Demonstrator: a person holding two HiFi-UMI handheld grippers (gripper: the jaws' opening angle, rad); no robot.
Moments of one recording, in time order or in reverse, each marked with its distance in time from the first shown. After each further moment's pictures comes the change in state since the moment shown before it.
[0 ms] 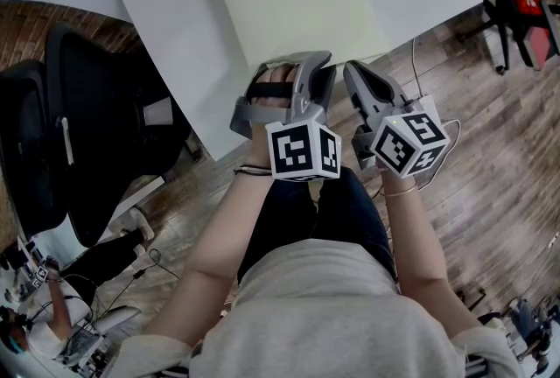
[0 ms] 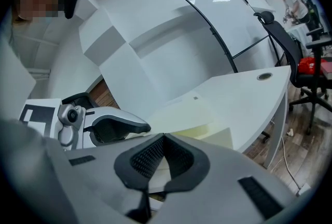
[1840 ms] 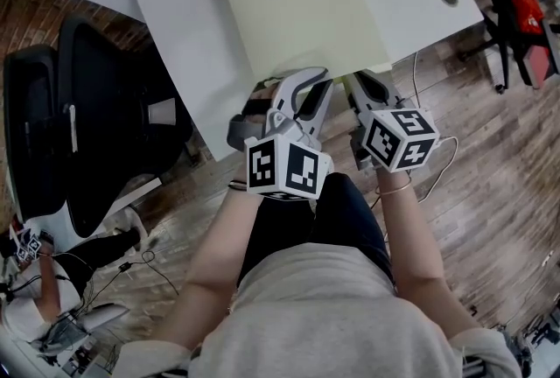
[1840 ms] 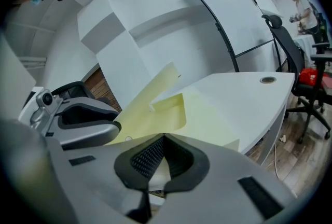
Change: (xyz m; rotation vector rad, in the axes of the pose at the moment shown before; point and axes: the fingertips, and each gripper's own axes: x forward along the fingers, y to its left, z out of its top) left arm -0.040 0.014 0.006 -0.273 -0.136 0.001; right arm 0.016 -0.005 -0.004 -0.067 0.096 -0.054
